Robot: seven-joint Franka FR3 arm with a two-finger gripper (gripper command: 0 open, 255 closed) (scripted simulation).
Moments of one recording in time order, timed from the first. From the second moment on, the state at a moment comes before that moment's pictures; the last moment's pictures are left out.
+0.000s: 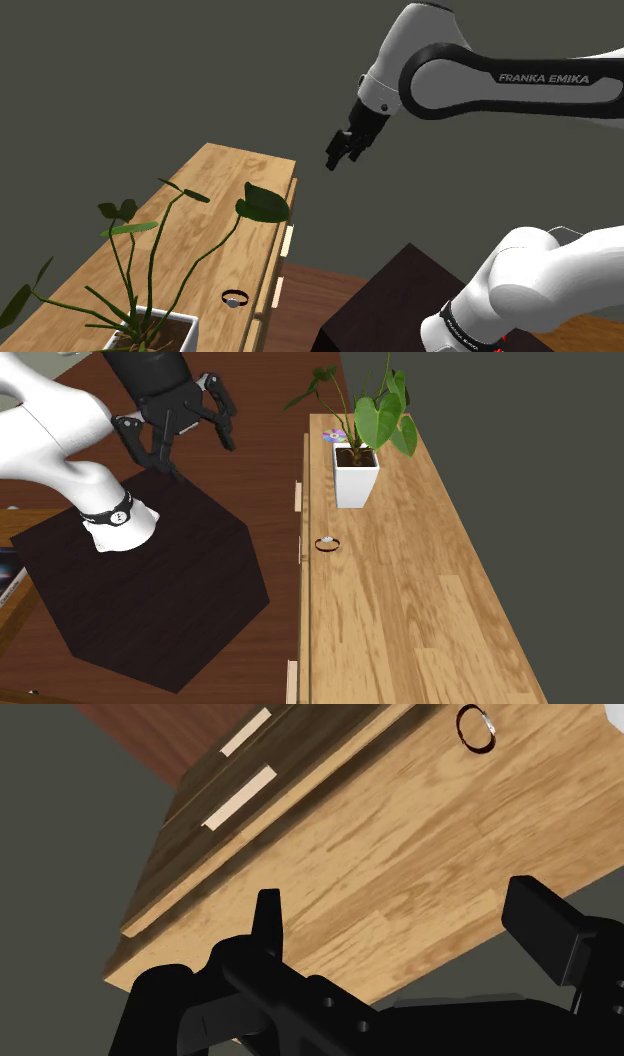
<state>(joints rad) 0.07 -0.58 0.18 -2.39 0.13 2.03 0.14</state>
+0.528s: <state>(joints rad) 0.10 -0.38 0.30 -2.41 0.11 2.23 0.18</state>
